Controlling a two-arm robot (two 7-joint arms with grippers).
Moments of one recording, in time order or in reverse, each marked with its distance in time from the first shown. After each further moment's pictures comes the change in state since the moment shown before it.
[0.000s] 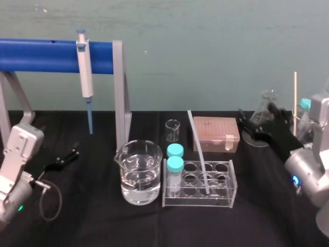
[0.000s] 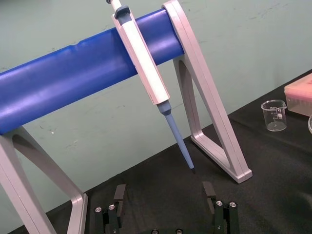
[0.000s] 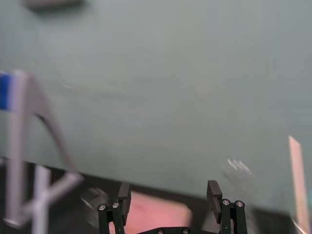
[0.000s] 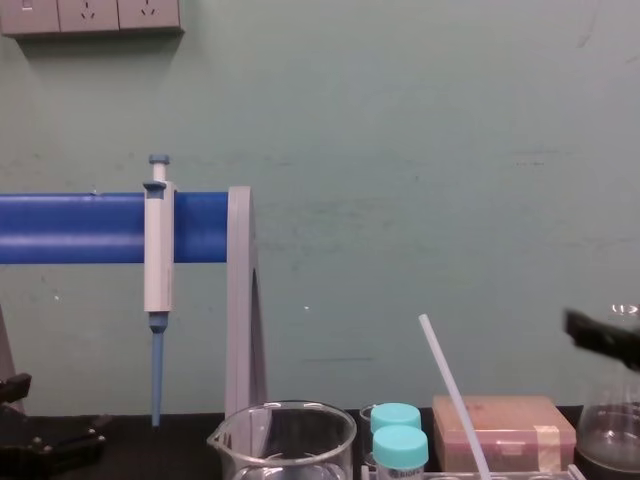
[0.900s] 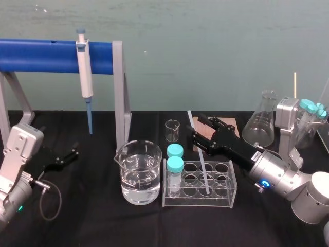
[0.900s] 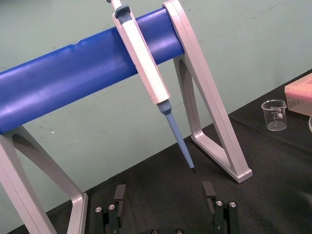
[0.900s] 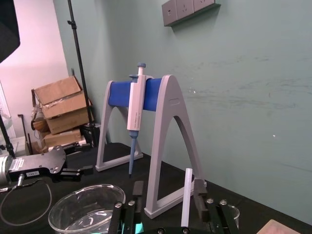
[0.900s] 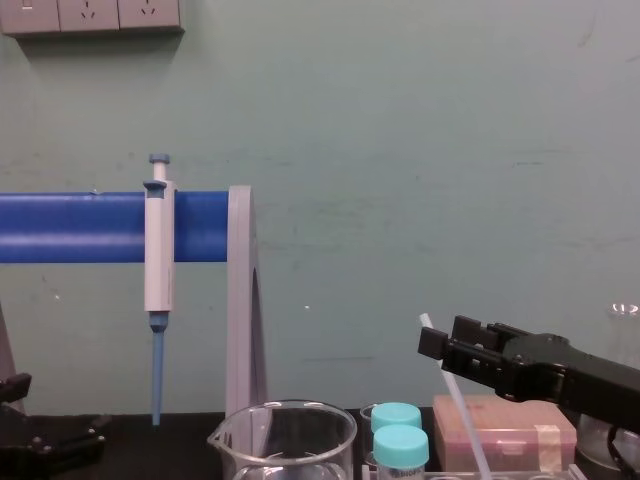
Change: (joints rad) left arm 0.000 0.000 0.000 0.000 0.000 0.000 0.000; right arm 0.198 -0.037 -0.166 0.289 0.205 -0.129 0.573
